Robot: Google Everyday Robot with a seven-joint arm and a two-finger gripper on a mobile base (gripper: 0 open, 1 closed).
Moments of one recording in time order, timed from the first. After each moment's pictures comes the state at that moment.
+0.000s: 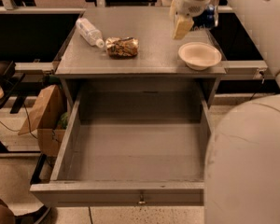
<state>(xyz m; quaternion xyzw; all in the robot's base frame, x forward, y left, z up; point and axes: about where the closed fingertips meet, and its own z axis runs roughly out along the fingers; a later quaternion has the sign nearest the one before) 0.753 -0.132 0.962 -0.72 0.63 -0.16 0.24</state>
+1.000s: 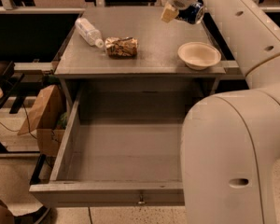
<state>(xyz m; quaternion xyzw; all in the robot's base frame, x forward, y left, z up) 0.863 -0.121 0.984 -0.56 0.70 -0.19 0.39</state>
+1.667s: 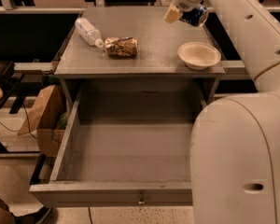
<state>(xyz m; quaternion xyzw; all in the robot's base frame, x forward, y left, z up) 0.863 -0.130 0.981 -0.54 0.71 -0.17 0.41</state>
